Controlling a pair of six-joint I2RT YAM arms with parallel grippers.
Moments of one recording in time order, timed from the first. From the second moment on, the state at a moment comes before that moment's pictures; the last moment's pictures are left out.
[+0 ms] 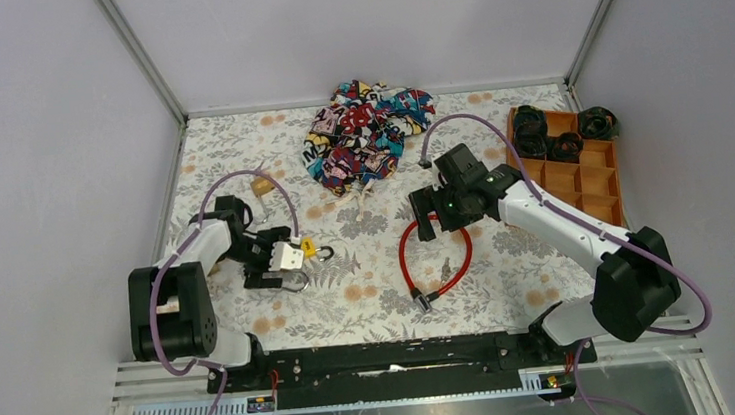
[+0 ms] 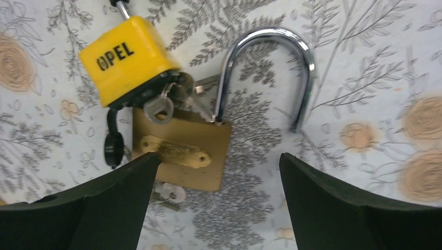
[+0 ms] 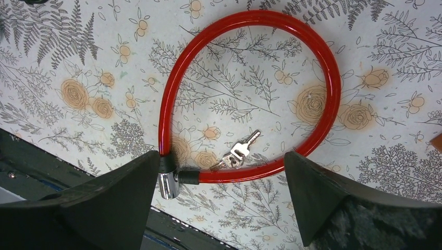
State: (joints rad) left arm 0.06 1.47 0.76 -0.82 0.57 1.86; right arm 0.57 1.40 1.06 -0.72 -0.11 0.23
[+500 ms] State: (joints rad) left arm 0.00 1.64 0.92 -0.86 0.57 1.89; right arm 0.57 1.39 1.06 -0.71 -0.10 0.20
